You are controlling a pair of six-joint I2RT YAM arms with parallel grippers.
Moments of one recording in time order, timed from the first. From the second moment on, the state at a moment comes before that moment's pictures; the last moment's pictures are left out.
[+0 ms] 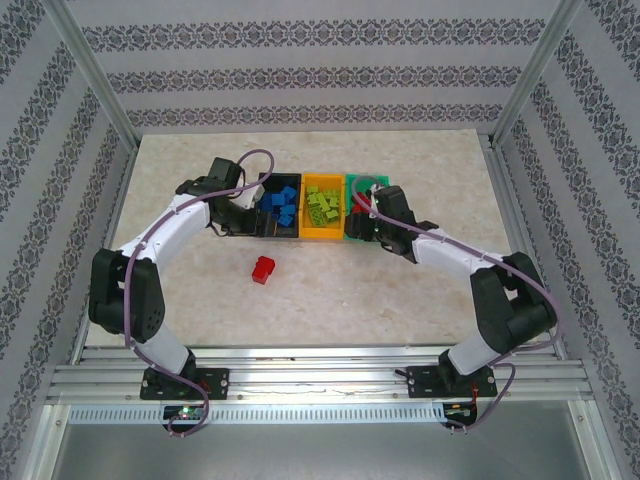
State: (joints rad) left arm -0.23 1.64 1.29 -0.83 0.39 -0.16; right arm 0.46 1.53 0.86 -0.09 -0.12 0.45
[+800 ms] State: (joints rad) left arm -0.23 1.46 1.04 -0.86 0.36 -0.25; right arm 0.50 1.46 0.74 -0.05 -0.06 0.44
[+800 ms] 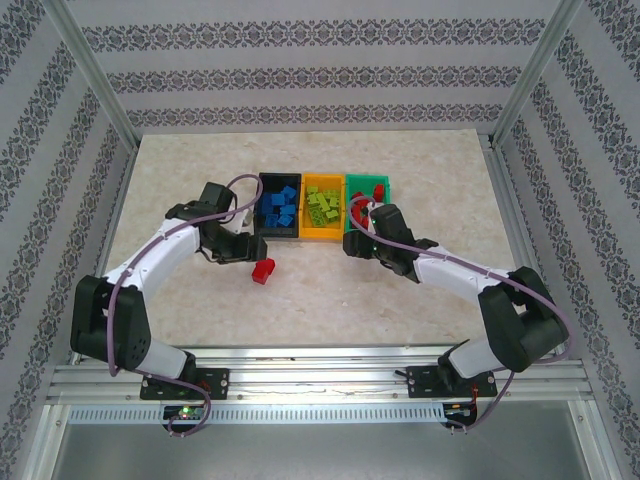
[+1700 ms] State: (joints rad) left arm -0.31 1.65 1.02 -0.86 0.28 -0.28; right arm 0.55 1.52 0.74 -0.01 -0.02 0.44
